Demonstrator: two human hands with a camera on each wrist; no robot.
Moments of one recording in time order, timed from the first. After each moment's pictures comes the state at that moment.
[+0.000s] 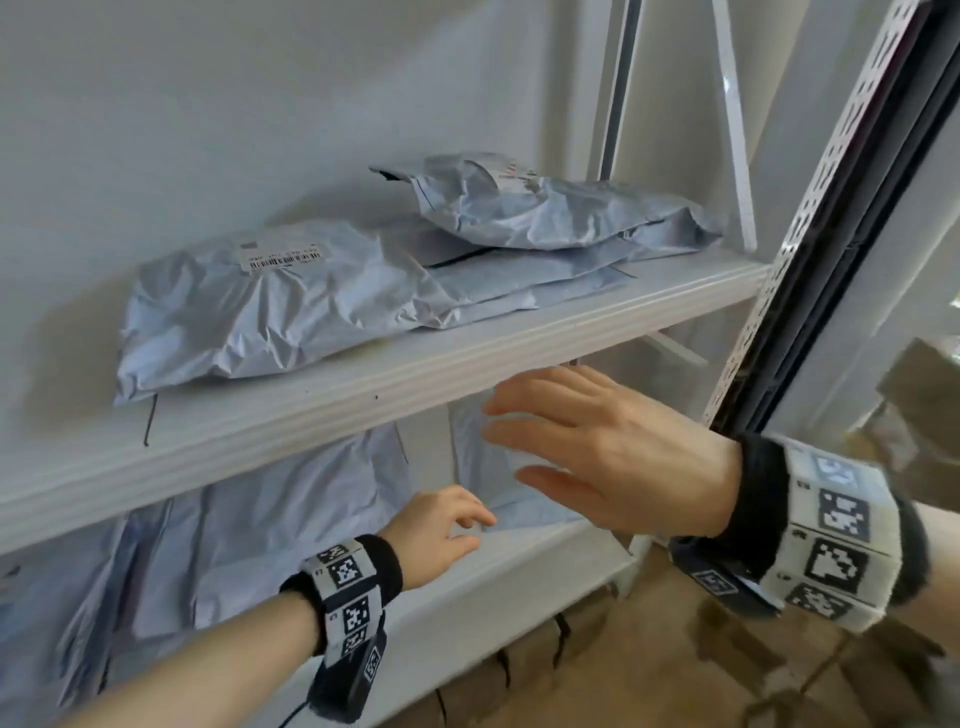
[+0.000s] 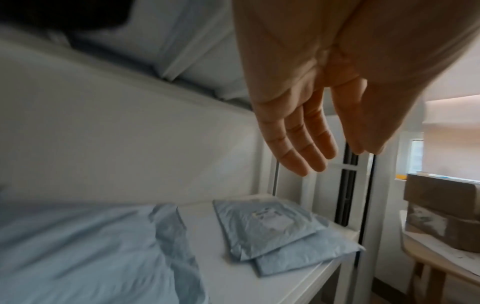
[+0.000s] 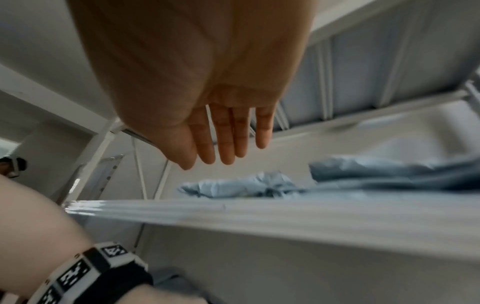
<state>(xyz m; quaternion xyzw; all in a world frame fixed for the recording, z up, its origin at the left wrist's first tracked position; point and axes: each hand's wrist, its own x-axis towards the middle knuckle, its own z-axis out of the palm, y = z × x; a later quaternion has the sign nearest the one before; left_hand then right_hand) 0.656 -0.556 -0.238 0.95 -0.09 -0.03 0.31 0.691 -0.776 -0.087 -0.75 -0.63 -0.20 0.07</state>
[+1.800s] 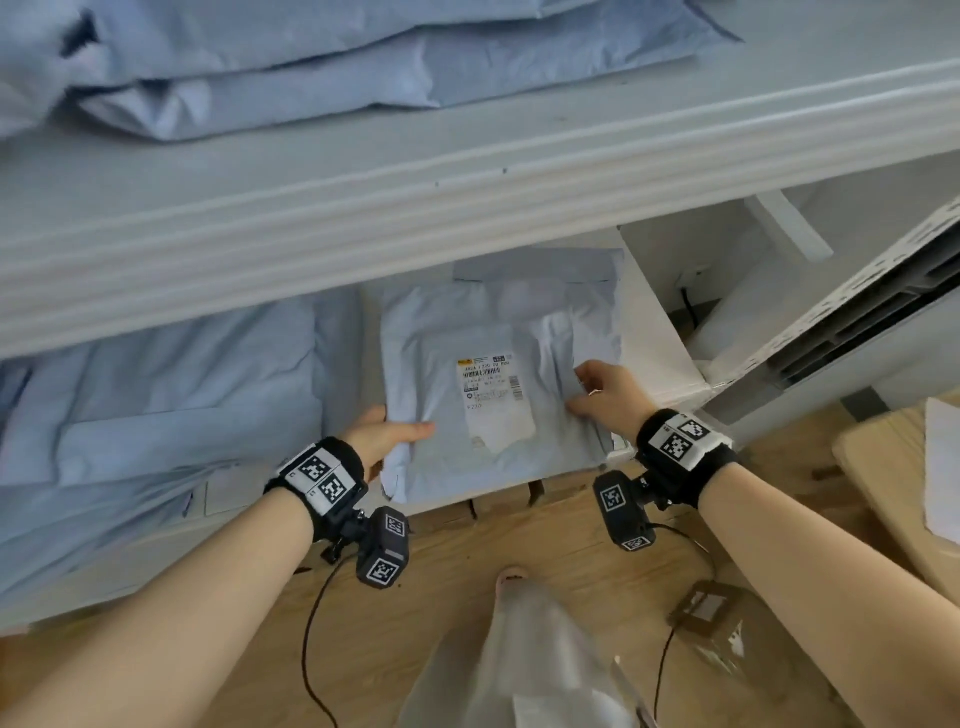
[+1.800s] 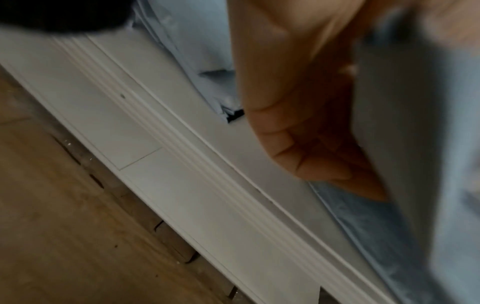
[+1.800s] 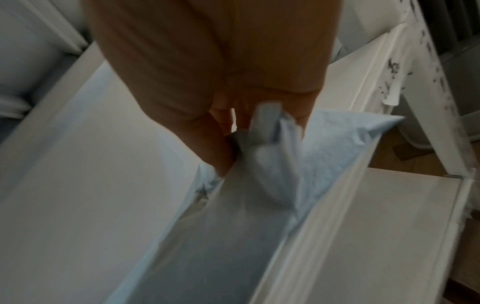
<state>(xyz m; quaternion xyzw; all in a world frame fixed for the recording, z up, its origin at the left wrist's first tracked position) 0.772 -0.579 -0.400 0.61 0.43 -0.11 0.65 0.953 -0.826 -0.393 -0.86 -0.18 0.29 0.37</state>
